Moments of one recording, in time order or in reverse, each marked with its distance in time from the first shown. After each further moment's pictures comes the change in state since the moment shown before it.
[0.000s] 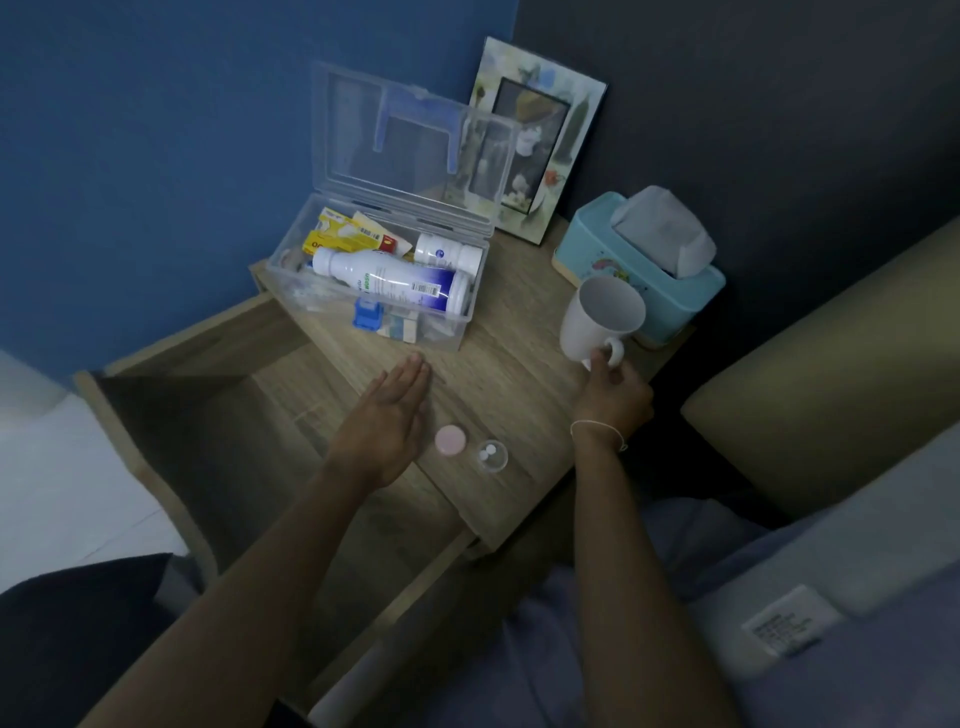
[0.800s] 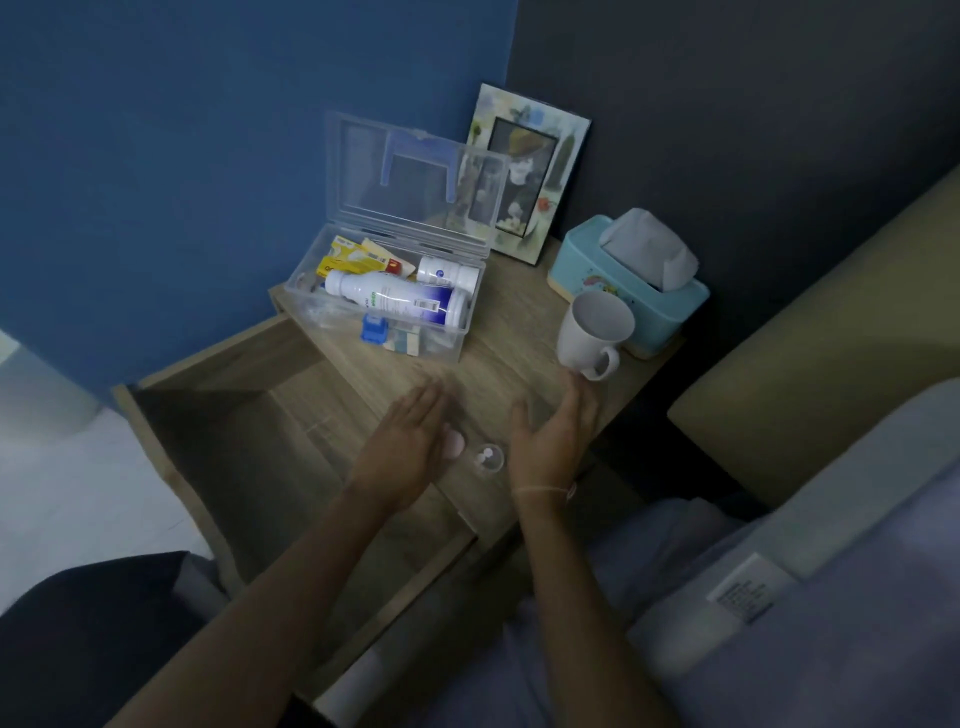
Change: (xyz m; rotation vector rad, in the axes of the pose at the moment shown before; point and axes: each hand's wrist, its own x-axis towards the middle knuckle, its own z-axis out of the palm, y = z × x) left_hand -0.022 0.039 -0.006 0.081 0.021 0.045; right_hand -0.080 0.005 -0.019 -0.097 -0.228 -0.356
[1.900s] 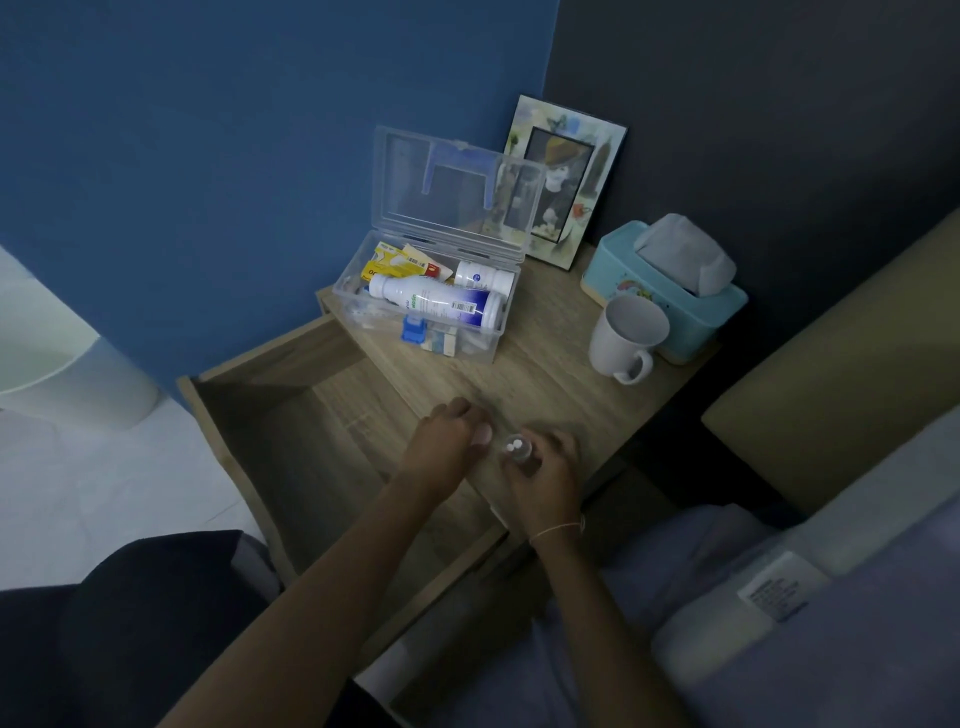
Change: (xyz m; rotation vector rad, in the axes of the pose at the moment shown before) left_hand 0.005 0.013 -0.004 -0.052 -0.056 -0.137; right_hand -0.040 0.024 0.003 0.006 -0.375 -0.009
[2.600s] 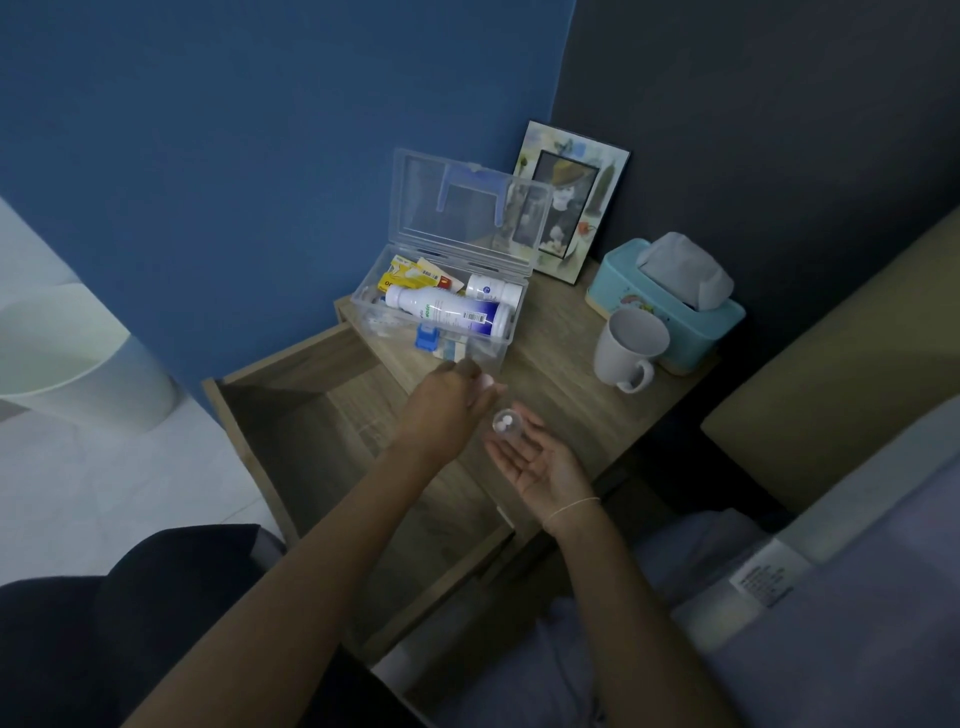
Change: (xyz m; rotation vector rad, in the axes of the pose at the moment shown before) left_hand -0.002 0.021 -0.062 -0.195 0.251 -0.040; right_hand 0.018 -0.027 -0.014 1.320 -0.395 0.720
